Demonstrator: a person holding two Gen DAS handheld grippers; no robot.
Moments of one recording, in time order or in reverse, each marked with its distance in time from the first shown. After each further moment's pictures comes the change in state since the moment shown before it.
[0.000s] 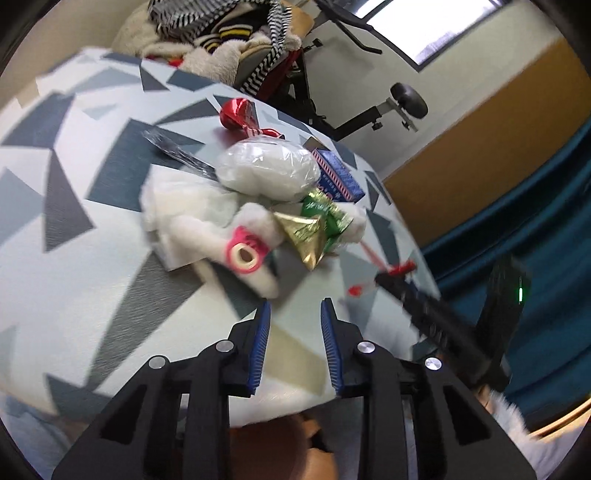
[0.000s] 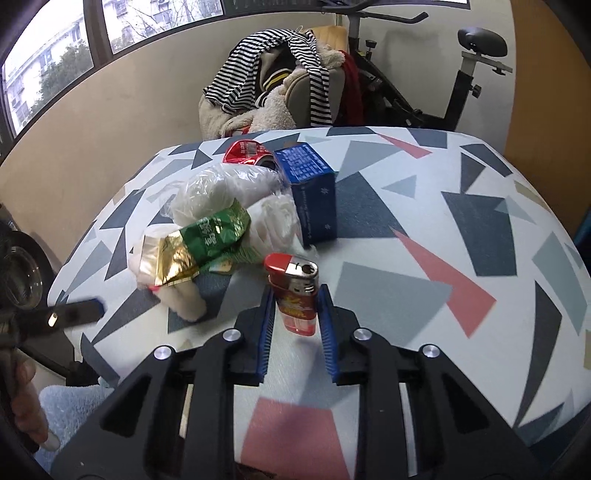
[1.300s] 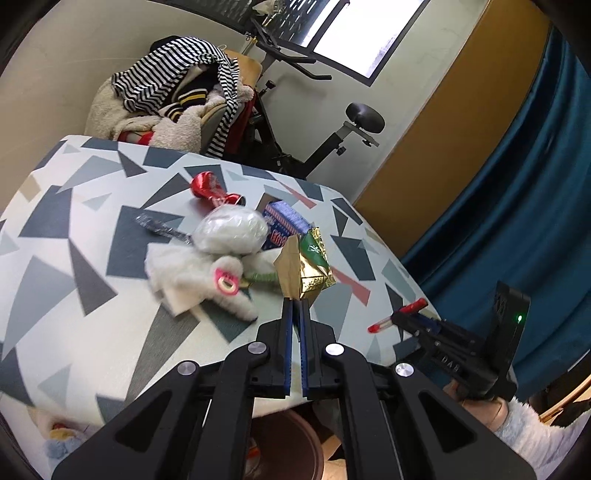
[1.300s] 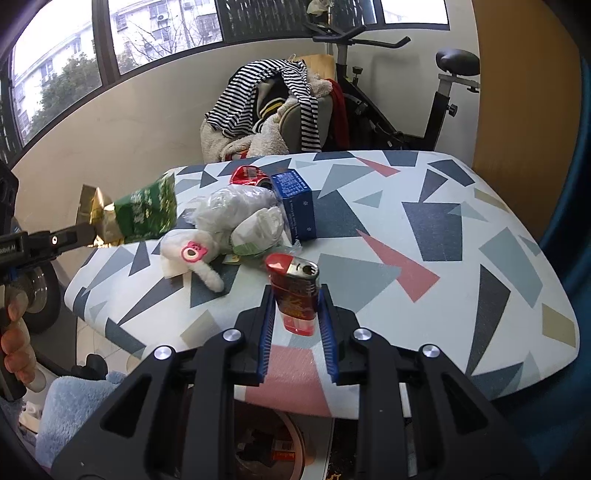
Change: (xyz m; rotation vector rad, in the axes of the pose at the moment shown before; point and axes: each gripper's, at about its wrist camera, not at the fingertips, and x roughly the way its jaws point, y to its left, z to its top) left arm -0.085 -0.053 -0.015 0.246 -0.146 0.033; right arm -0.095 -0.002 -0.031 -0.002 -0.093 -0.021
